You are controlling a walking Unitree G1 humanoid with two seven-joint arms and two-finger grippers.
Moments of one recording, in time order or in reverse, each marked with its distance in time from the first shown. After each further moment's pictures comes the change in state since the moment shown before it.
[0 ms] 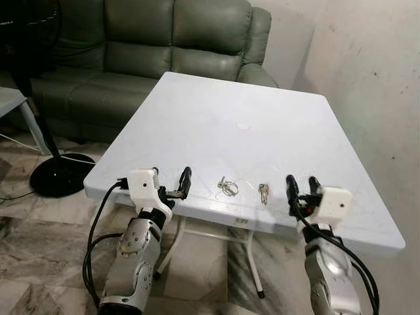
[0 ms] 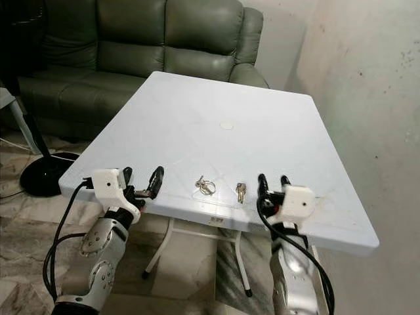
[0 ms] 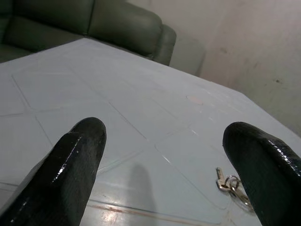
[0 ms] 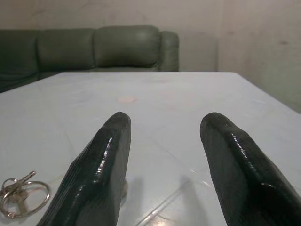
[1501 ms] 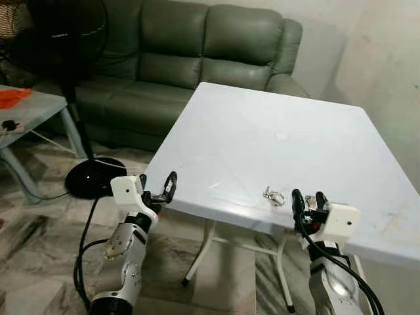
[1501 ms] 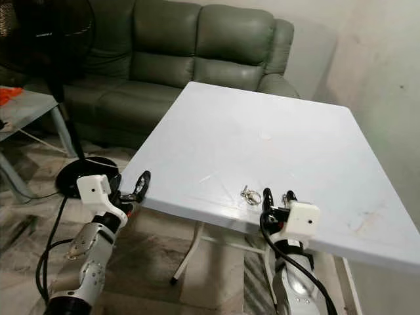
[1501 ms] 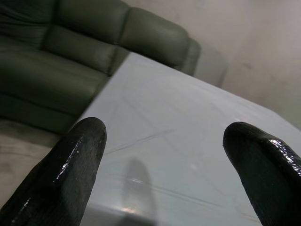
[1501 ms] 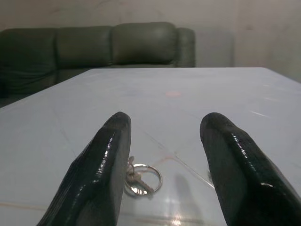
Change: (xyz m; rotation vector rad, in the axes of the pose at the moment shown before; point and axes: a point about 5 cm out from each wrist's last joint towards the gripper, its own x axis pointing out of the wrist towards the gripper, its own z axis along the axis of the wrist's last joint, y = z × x) left arm 0.000 0.037 -0.009 -0.060 0.003 0.044; right arm -0.018 0.005 -0.003 -0.008 0.045 -0.015
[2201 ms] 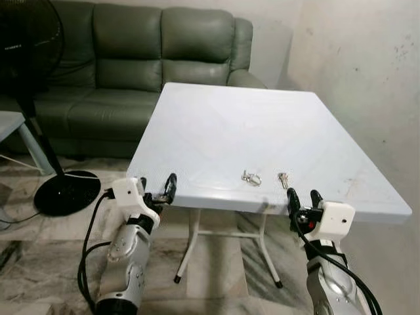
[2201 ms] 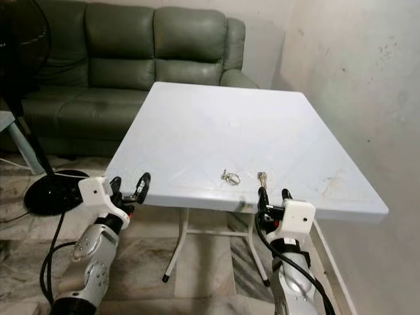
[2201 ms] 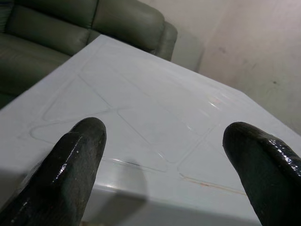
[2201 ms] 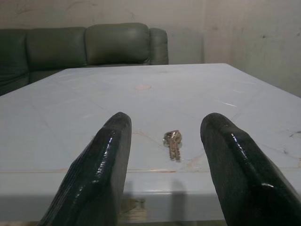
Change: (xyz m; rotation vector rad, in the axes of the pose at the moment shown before) left arm 0.001 -0.006 -0.007 -0.024 0.022 0.035; right arm -0.001 0.001 -0.001 -0.019 0.012 0.021
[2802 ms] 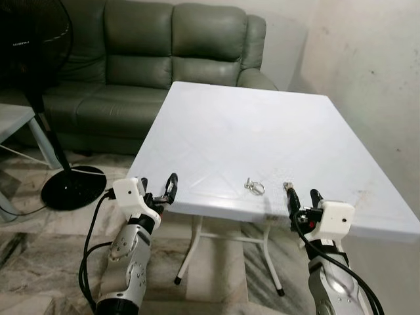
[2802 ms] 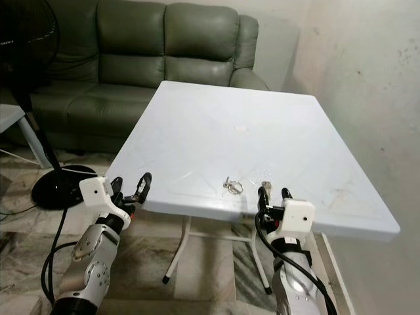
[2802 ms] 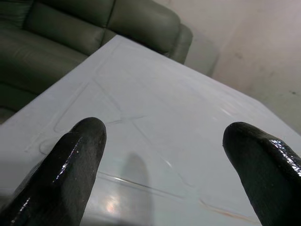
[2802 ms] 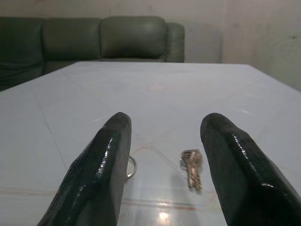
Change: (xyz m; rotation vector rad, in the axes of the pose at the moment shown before) left arm 0.000 -0.001 0.000 -0.015 -0.004 0.003; right arm 0.001 0.000 0.001 -0.018 0.000 0.026
